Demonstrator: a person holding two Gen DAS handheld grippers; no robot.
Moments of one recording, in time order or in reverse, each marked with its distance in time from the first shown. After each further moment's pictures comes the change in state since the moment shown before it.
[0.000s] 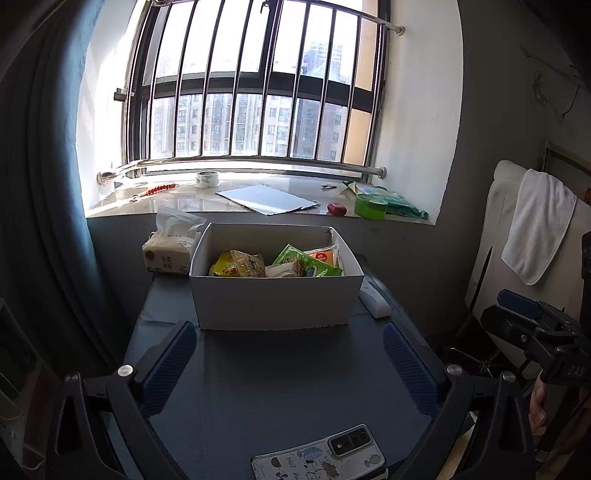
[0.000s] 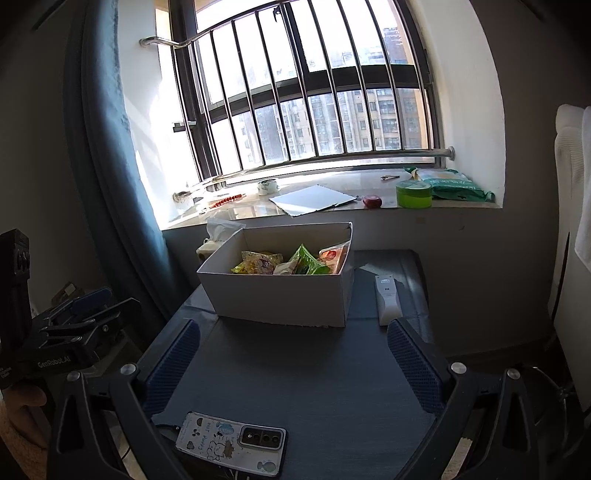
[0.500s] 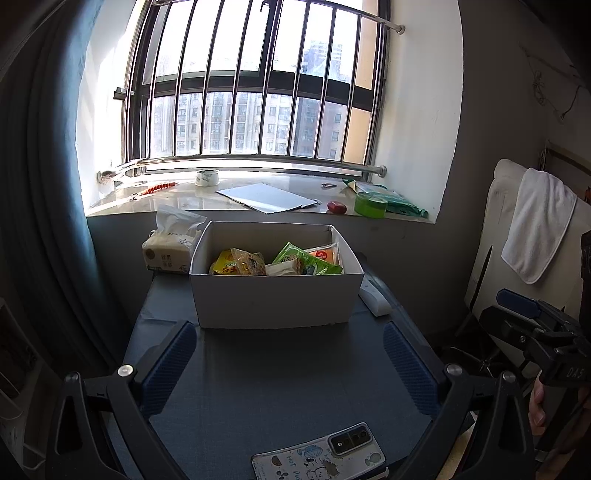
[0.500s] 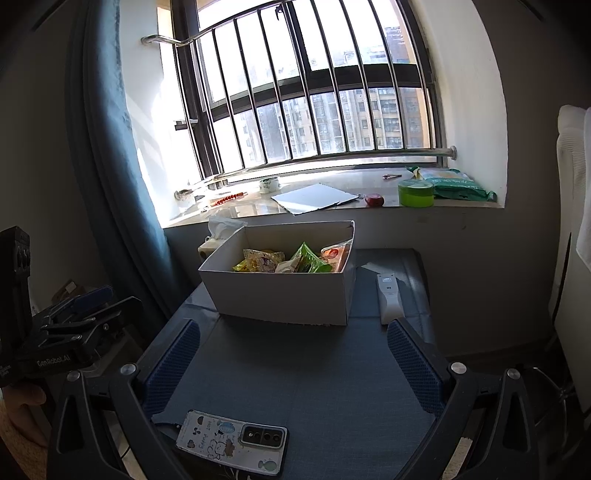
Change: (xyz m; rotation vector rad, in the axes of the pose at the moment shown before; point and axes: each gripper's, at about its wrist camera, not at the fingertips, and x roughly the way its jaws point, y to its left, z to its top) left arm 0.001 0.001 0.000 0.002 0.006 0.000; right arm 0.001 0.001 -0.001 -0.005 0.006 0.005
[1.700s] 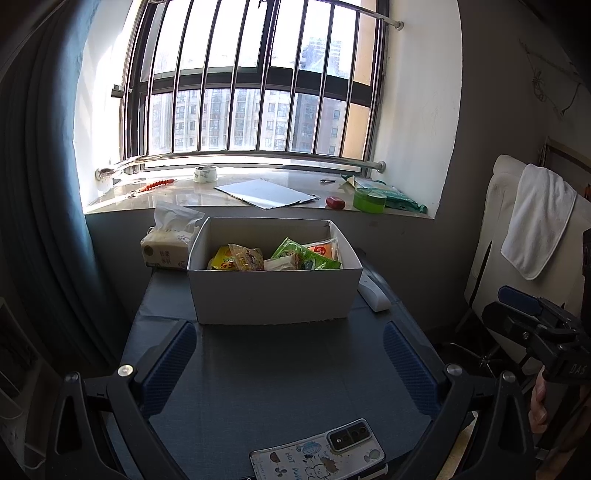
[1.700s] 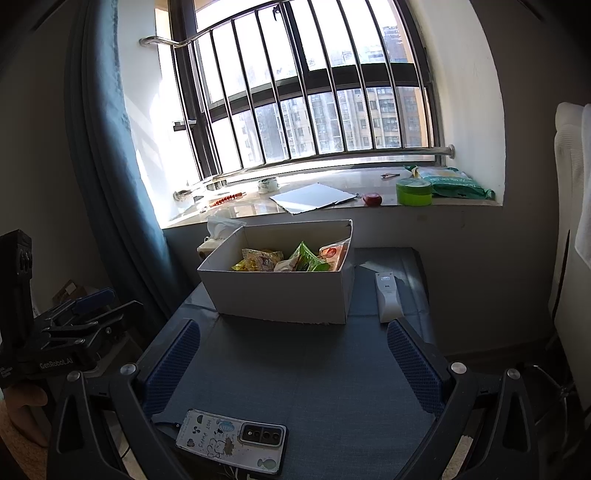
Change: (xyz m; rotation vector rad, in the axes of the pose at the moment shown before) left arm 0.002 -0.002 -0.004 0.006 0.013 -0.002; right arm -0.002 -0.001 -0.002 0.005 -0.002 -0.003
